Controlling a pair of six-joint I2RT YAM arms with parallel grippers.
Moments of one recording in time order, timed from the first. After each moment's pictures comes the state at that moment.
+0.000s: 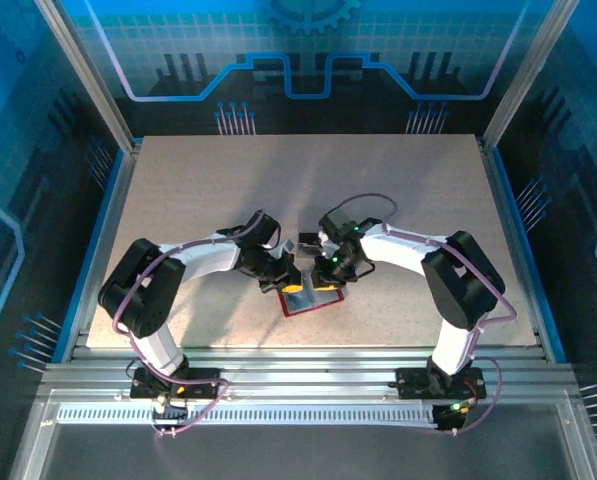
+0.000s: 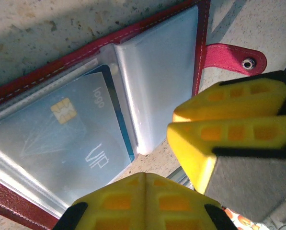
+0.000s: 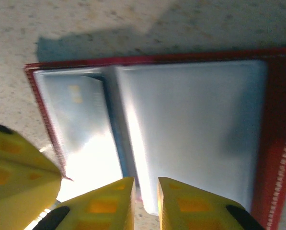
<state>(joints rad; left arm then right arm) -0.52 1.72 0.92 -0.39 0.73 -0.80 0.63 1.79 1.10 -0.66 -0.43 0.54</state>
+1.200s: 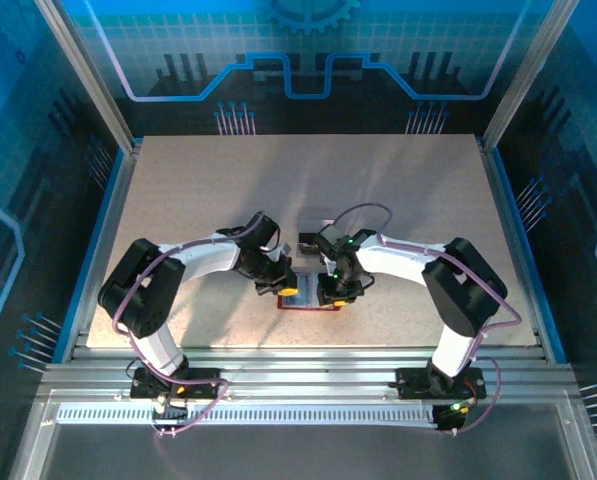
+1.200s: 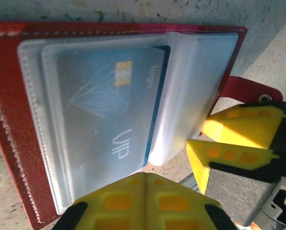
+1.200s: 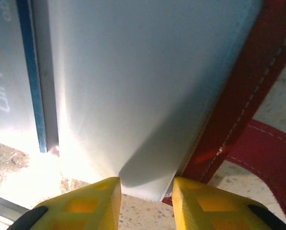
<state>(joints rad) -0.52 1.72 0.93 -0.47 0.67 -0.75 0.73 1.75 1.04 -0.78 -0.27 0.58</state>
